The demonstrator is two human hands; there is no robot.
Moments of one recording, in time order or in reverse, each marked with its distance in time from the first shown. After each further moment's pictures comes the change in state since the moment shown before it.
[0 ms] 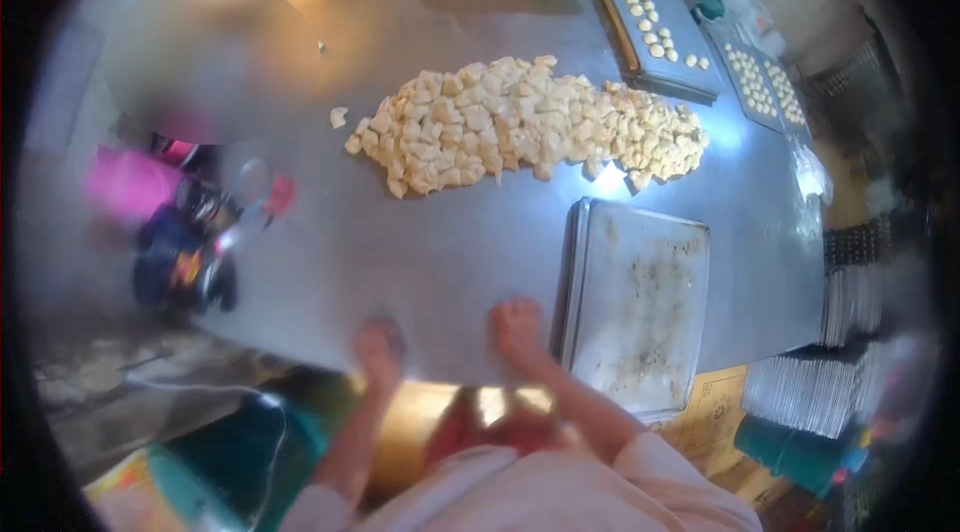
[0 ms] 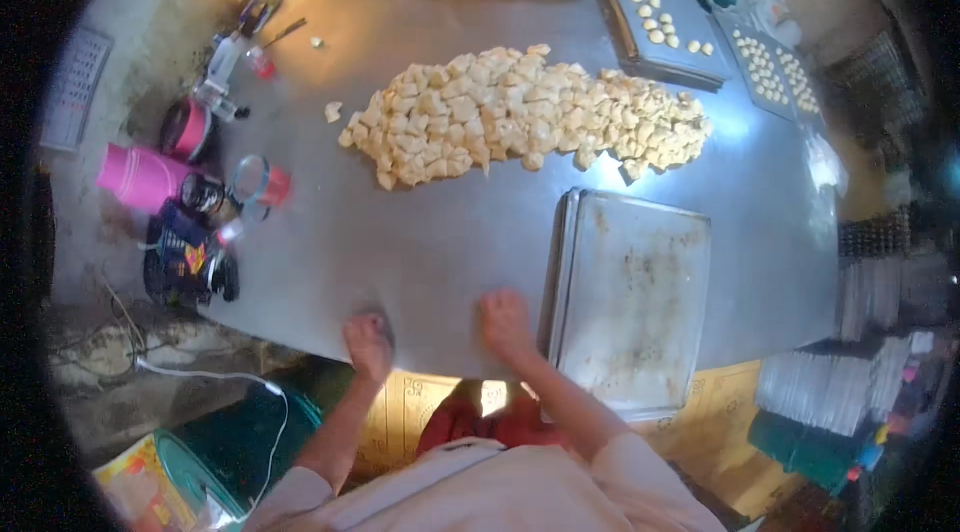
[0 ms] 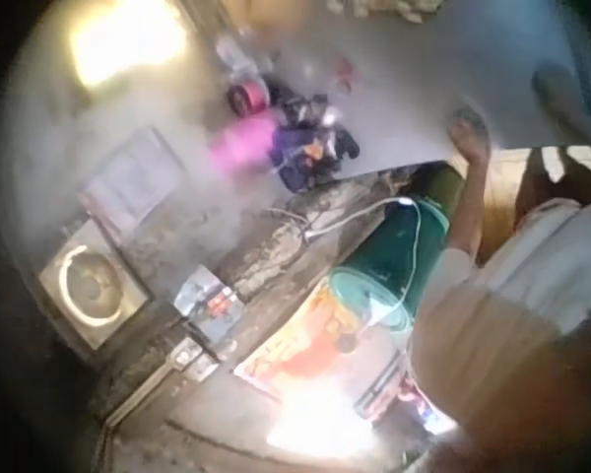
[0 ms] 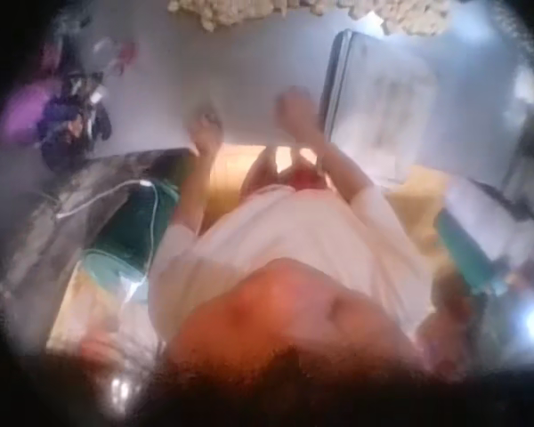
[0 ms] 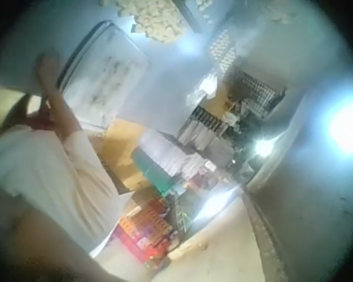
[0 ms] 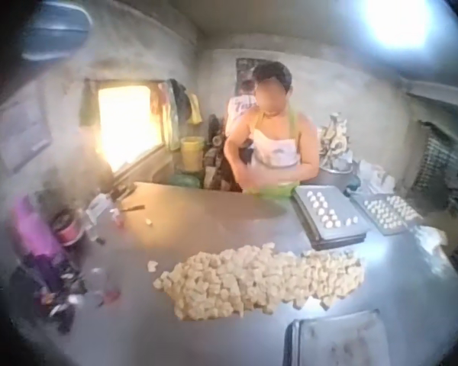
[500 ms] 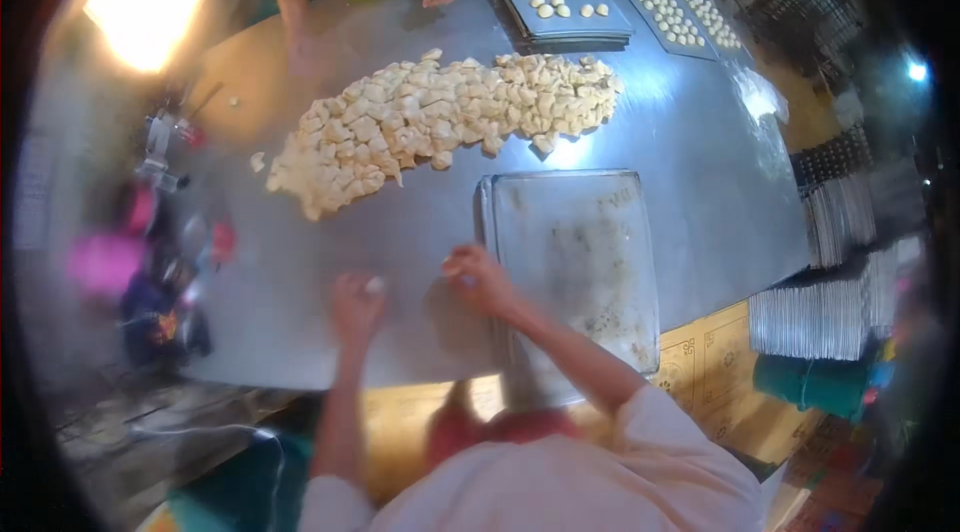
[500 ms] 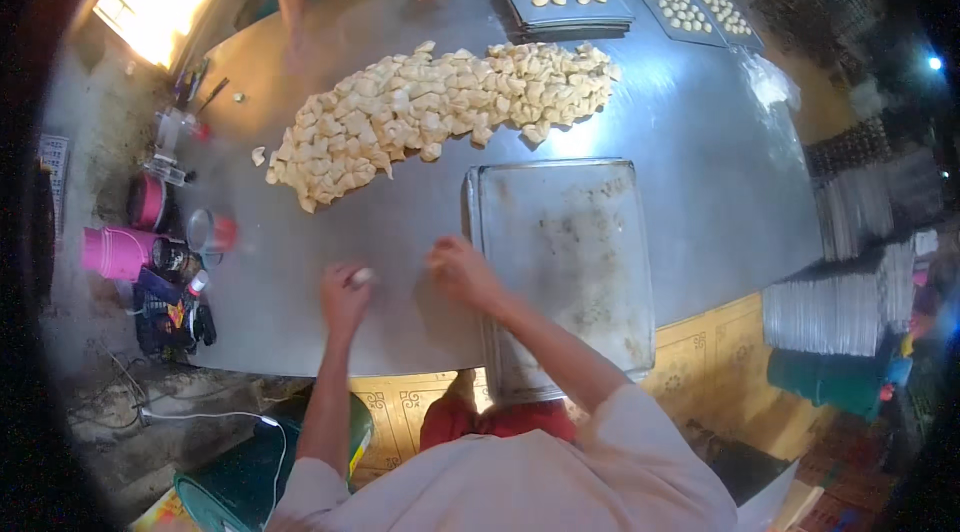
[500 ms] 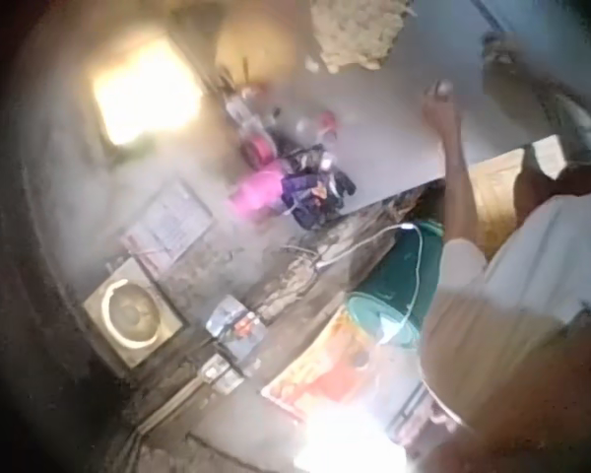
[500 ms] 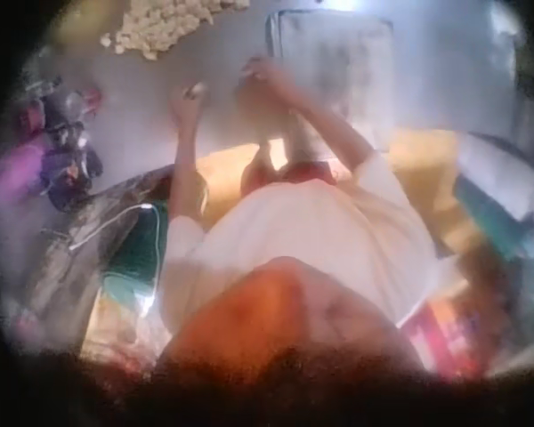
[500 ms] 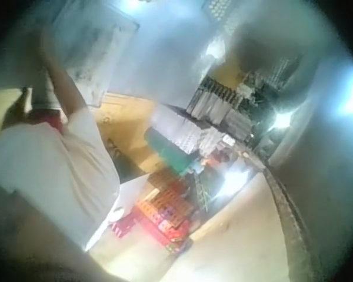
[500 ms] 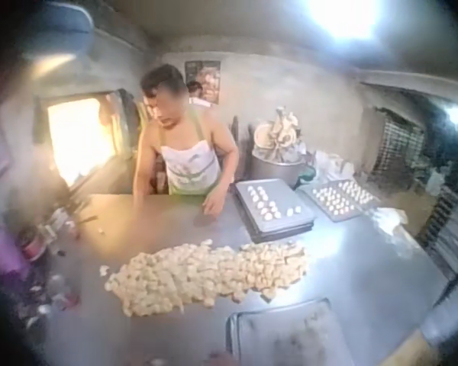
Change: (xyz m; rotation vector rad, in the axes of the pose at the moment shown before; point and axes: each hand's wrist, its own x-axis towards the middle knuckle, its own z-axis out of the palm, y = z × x) left_hand 0.099 0.108 -0.029 -0.530 -0.108 -0.106; right_hand 0.035 0.074 -0.060 0.745 0.163 -0.219
